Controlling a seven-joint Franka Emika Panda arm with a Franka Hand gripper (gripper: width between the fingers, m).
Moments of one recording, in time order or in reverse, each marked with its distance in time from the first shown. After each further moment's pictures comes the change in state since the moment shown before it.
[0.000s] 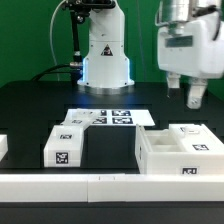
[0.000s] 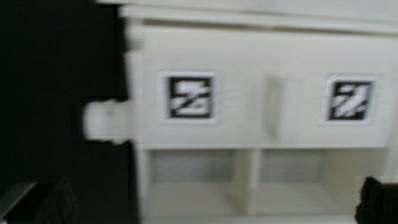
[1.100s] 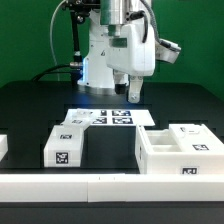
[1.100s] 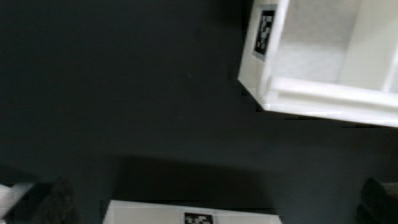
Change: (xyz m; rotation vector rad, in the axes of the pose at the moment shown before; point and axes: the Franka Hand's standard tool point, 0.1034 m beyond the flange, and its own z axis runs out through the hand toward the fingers) arm 0.079 0.056 0.003 -0.009 -0.023 -0.102
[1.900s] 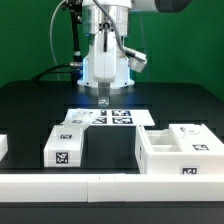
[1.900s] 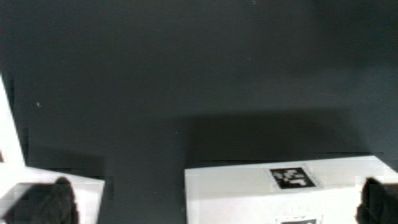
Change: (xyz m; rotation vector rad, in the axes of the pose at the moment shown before) arm 0.031 0.047 0.015 0.005 0.039 0.199
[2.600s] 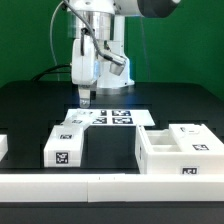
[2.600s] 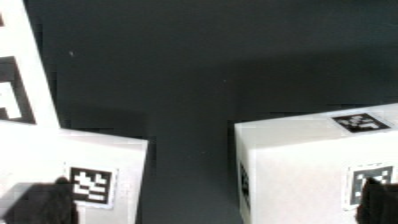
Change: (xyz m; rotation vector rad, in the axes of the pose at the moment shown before) arm 0.030 0.029 0.008 -0.003 0.014 0.066
